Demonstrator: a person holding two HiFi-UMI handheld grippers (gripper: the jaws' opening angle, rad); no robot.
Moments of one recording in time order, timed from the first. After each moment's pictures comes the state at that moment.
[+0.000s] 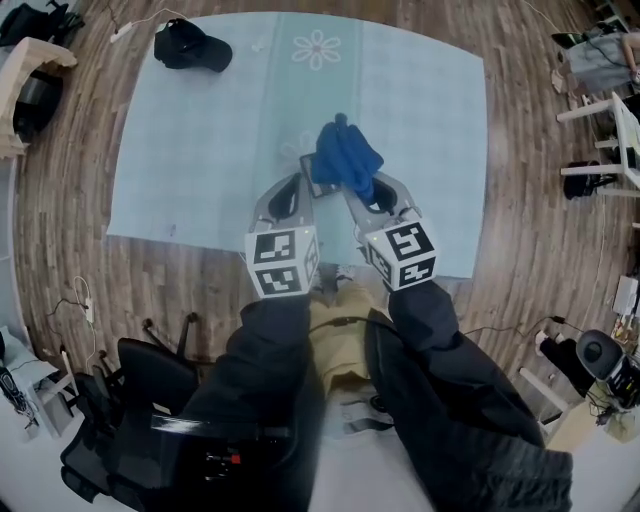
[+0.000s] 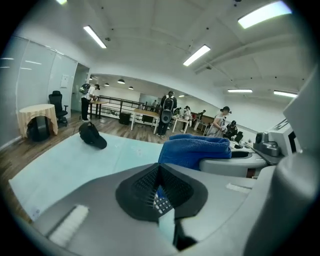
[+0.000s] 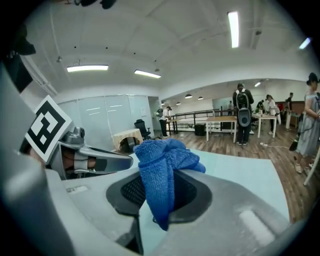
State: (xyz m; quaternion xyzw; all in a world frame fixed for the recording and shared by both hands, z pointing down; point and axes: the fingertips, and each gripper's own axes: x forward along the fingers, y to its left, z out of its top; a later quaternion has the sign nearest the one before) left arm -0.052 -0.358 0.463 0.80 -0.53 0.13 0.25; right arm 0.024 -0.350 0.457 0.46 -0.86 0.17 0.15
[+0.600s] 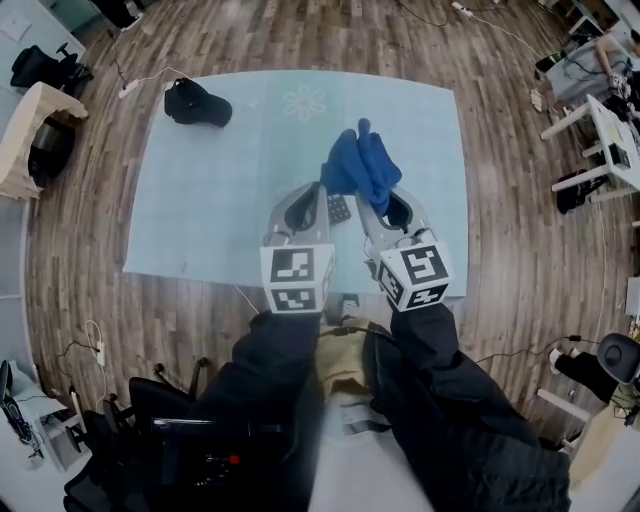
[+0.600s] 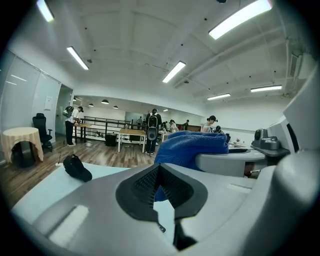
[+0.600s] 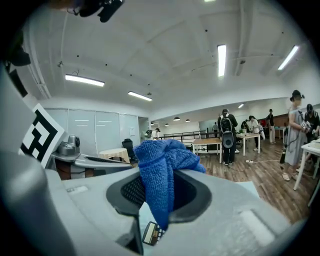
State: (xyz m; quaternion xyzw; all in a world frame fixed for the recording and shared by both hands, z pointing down) left arm 0.008 -0.357 0.351 0.85 -0.49 0.08 0.13; right arm 0.077 -0.342 0.342 0.54 -0.83 0.09 0.06
